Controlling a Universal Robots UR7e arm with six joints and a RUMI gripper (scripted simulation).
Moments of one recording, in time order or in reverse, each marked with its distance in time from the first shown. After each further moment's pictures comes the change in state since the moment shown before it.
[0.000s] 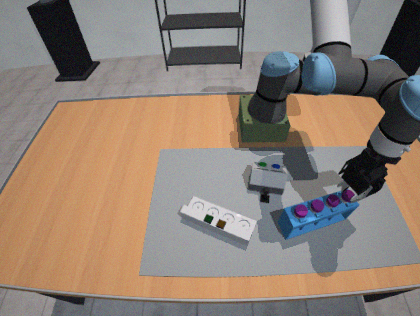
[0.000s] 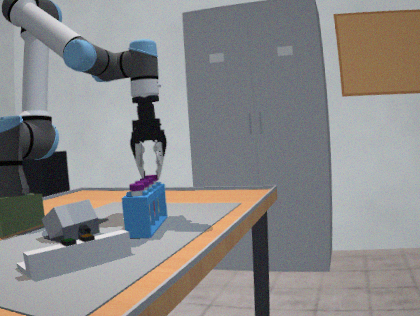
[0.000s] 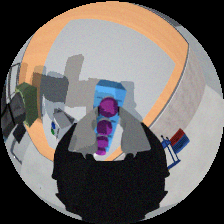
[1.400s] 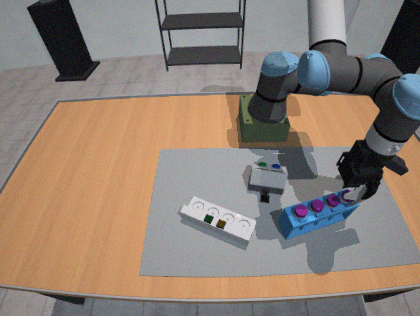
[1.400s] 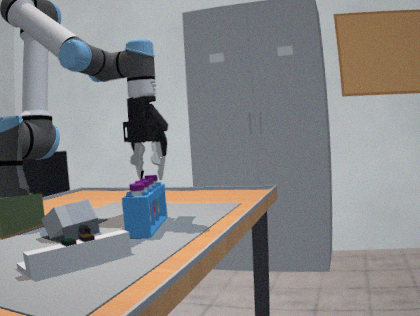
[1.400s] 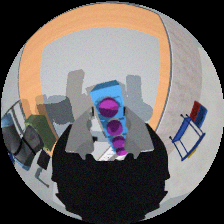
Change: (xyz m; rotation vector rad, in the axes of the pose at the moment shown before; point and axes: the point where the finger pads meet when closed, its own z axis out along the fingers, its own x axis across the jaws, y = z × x) arm 0.000 0.000 0.000 0.029 0.001 0.426
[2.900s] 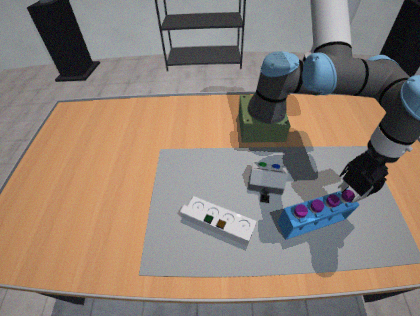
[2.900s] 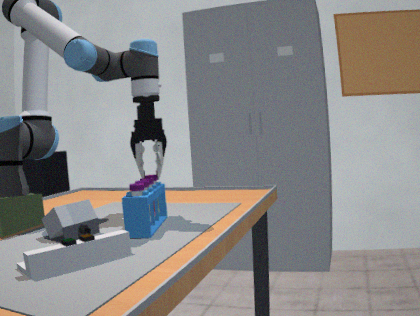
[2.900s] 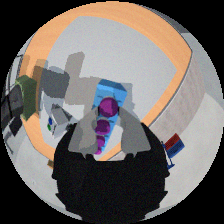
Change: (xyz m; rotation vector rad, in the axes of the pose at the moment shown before) arm 0.000 0.000 0.000 -0.029 -0.003 -0.515
